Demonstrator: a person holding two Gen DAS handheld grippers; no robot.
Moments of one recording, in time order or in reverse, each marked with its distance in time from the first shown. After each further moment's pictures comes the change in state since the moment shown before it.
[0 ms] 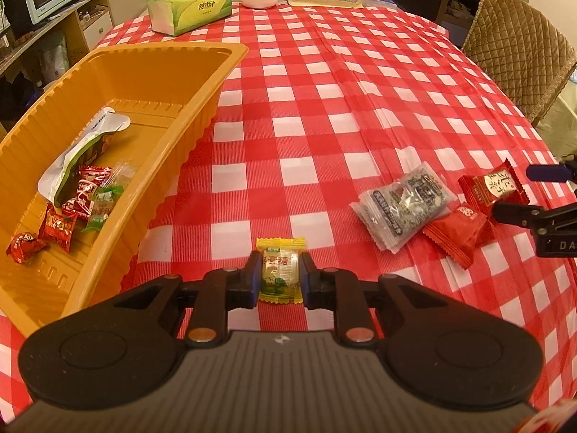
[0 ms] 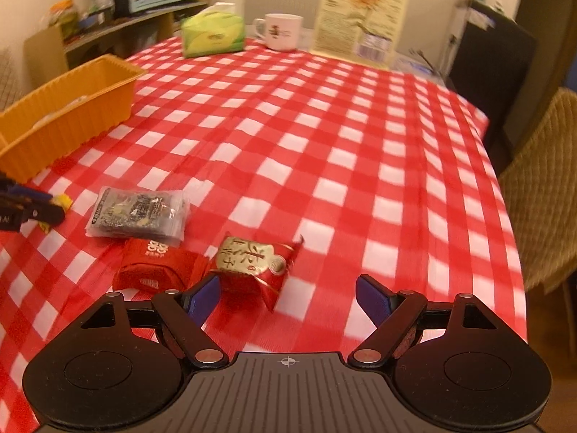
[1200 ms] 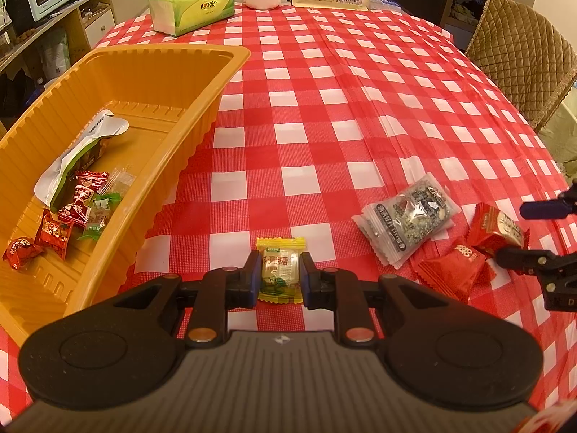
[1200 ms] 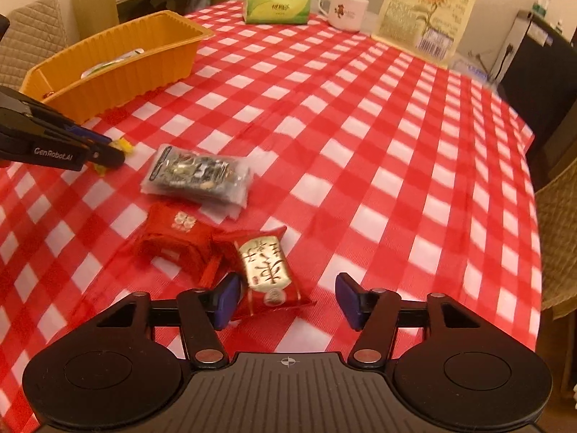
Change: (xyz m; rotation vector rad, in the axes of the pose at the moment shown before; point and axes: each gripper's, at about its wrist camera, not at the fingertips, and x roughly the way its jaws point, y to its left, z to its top) left arm 0.006 0.001 0.008 -0.014 -0.002 -0.001; right arm -0.008 0.027 0.001 -0.115 0.101 0.103
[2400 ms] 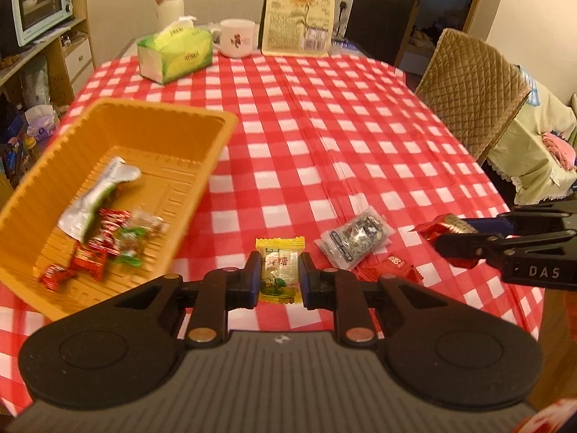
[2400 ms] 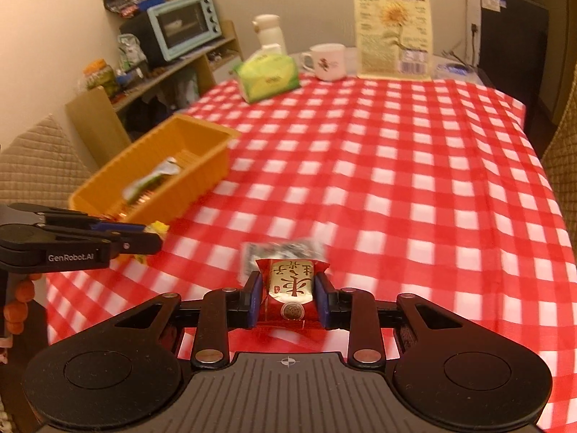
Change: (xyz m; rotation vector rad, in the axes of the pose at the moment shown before) left arm -0.090 0.028 0.007 0.027 -0.108 -0.145; right arm -0.071 0.039 0.037 0.316 -0.180 0.139
